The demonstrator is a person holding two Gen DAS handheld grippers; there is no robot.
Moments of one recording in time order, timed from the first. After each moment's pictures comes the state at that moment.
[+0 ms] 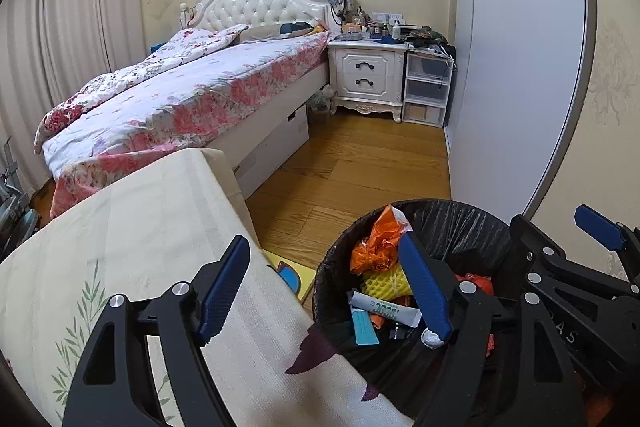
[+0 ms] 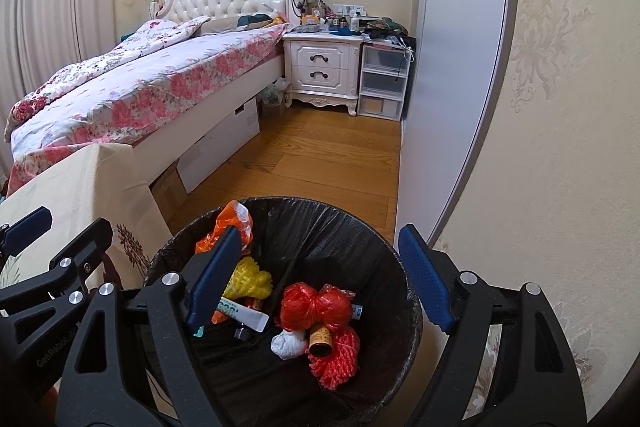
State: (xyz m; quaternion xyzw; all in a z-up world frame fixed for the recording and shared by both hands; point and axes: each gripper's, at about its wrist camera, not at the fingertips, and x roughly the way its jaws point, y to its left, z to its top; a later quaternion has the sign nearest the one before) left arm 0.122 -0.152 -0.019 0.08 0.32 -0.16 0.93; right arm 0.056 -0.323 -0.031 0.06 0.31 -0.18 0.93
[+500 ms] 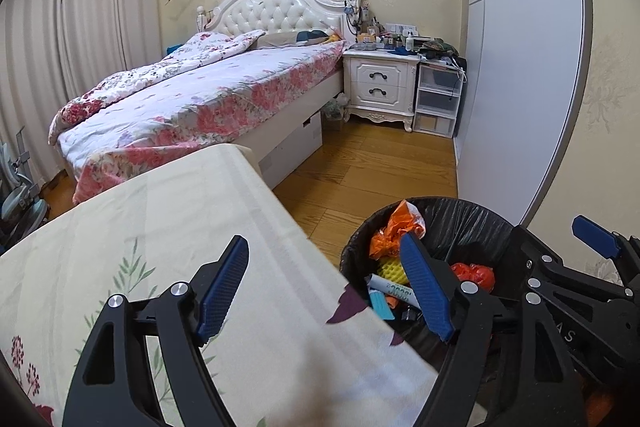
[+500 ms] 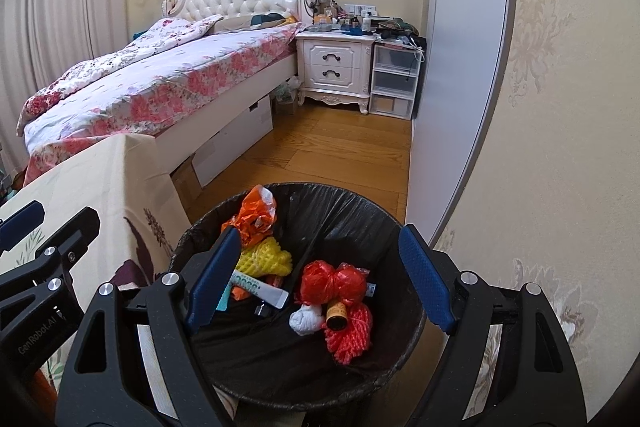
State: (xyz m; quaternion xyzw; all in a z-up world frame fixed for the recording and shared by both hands) left arm 0.087 -0.116 -0.004 0.07 0.30 -0.13 0.94; right arm 0.028 -0.297 -0.022 0.05 0.31 -0.15 0.94
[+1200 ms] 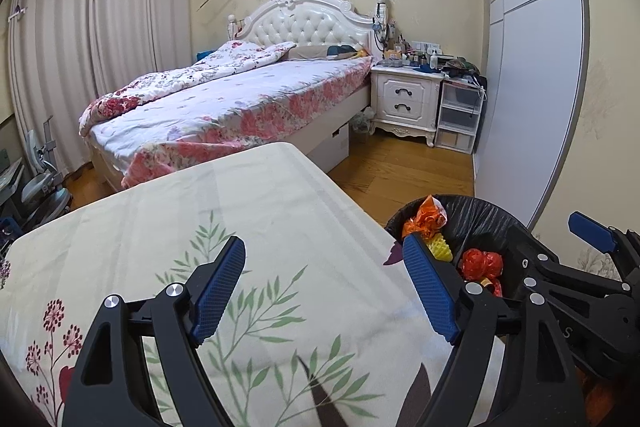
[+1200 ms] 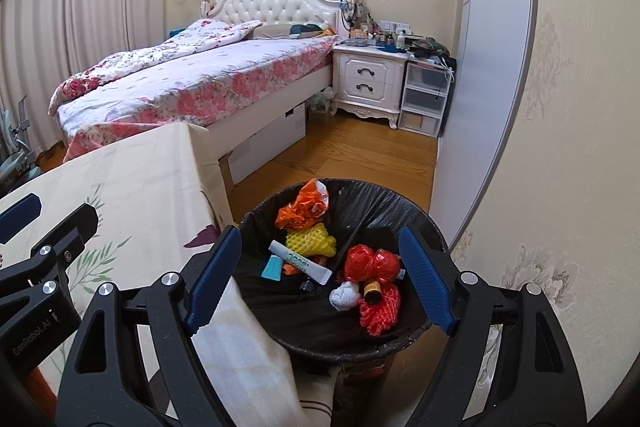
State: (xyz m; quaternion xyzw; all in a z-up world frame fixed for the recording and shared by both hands) left arm 0.028 -0.060 0.020 0.05 0.28 -0.09 0.95; right arm -0.018 -0.244 0.001 0.03 0.29 -0.10 0.95
